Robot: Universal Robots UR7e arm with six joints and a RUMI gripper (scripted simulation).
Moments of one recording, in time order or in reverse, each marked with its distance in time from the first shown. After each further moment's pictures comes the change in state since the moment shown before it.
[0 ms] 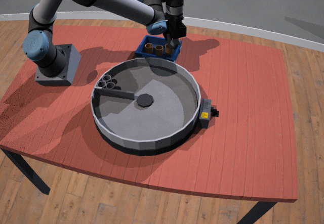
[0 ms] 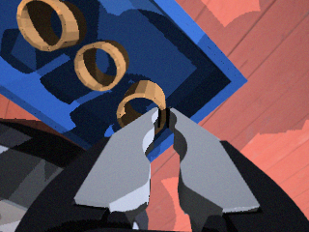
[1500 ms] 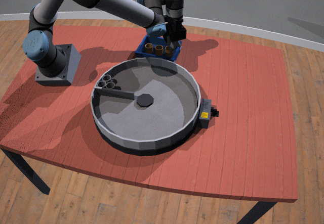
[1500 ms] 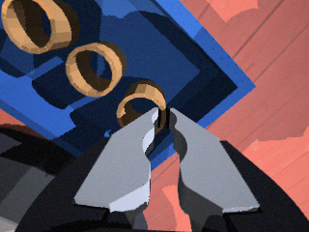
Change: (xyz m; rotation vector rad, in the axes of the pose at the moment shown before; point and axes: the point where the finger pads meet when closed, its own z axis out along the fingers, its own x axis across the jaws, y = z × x) arm 0.000 0.000 0.014 0.000 0.000 0.000
